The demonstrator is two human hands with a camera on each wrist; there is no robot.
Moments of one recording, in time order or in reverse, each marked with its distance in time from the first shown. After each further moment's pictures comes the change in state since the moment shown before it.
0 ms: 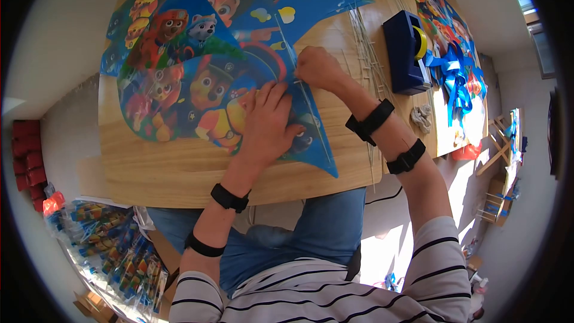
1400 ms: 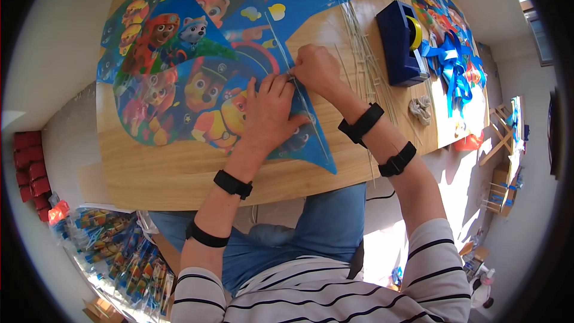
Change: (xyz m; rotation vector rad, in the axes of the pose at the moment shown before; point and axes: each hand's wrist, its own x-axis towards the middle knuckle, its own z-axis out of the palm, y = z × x) left_hand 0.023 -0.002 0.016 0.119 -0.064 0.024; right_hand -0.010 0.011 0.022 0.028 0.314 0.101
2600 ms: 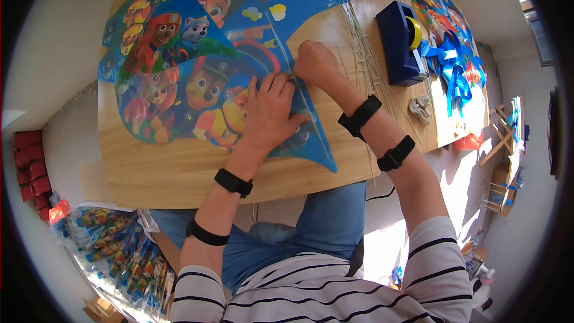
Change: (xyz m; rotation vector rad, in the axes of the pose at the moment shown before) left_hand -0.001 0.002 -0.003 -0.033 -0.002 -0.010; right_hand 0.013 0.001 -0.001 -0.059 -0.066 -0.040
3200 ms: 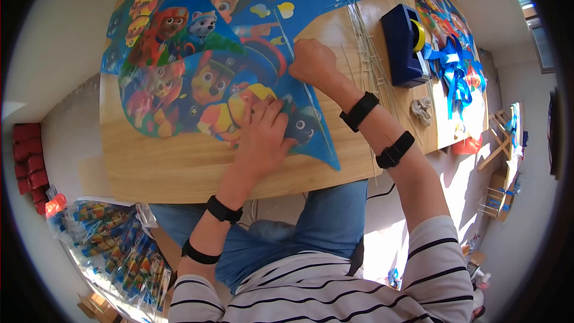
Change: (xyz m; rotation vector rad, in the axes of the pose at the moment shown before) left_hand -0.060 0.000 -0.019 -0.055 -0.013 0.042; right_hand -0.010 -0.032 -0.013 -0.106 -0.068 -0.086
